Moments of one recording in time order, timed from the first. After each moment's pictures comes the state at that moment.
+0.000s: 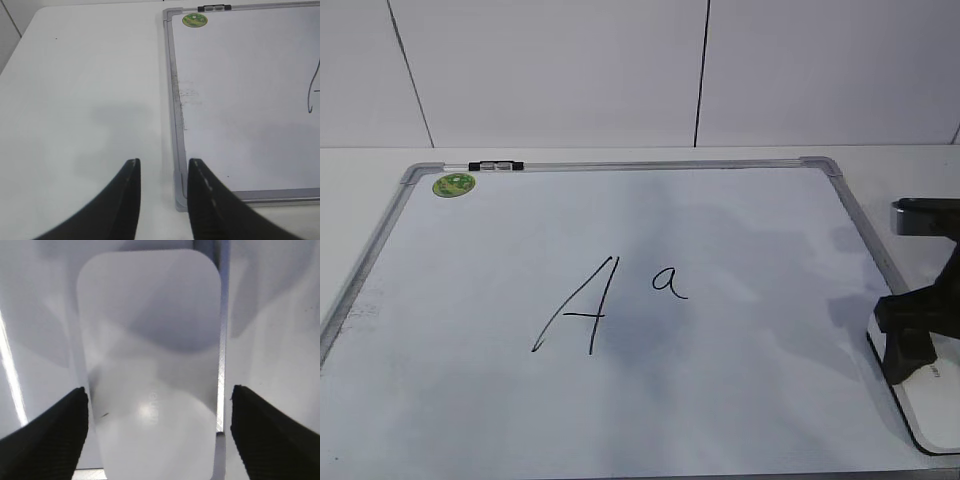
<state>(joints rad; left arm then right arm) 0.05 0.01 -0.51 -0.09 1.11 0.06 0.18 1.57 -0.88 -0.03 0.92 0.18</state>
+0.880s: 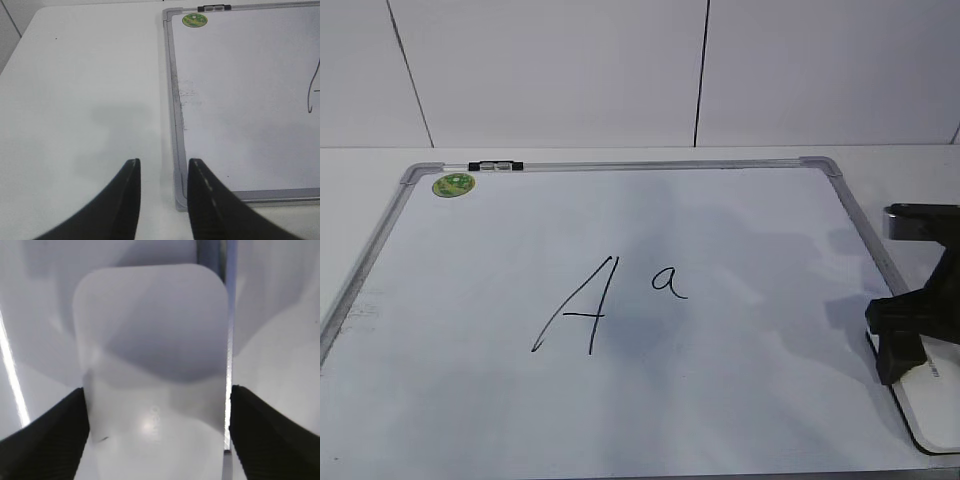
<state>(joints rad) 0.05 0.01 -0.51 -0.09 1.11 0.06 0.18 1.61 -0.88 -0.03 0.88 0.19</state>
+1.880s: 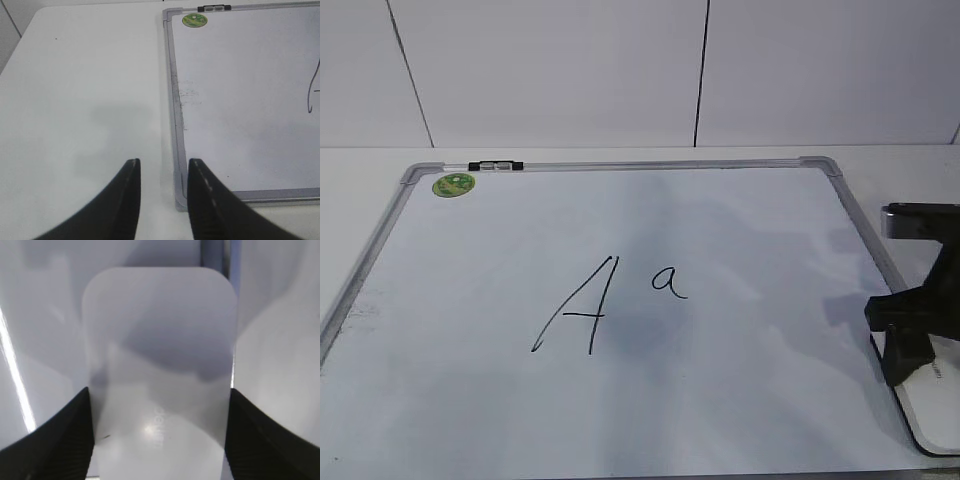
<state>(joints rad) 0.05 0.01 -0.51 -0.09 1.11 0.06 0.18 1.62 -0.90 -0.02 0.92 0.19</state>
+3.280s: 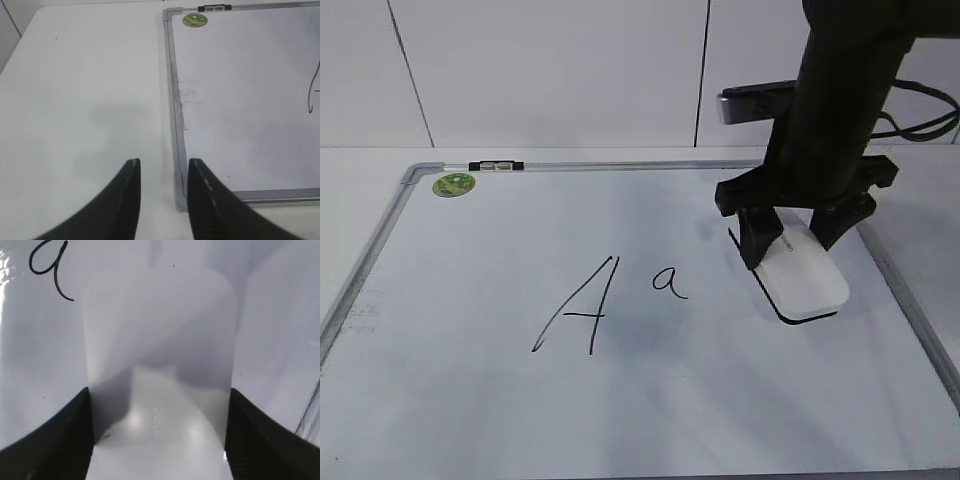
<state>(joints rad) 0.05 0.01 -0.51 -0.09 1.11 0.06 0.45 1.84 -1.50 -0.03 1.22 0.16</state>
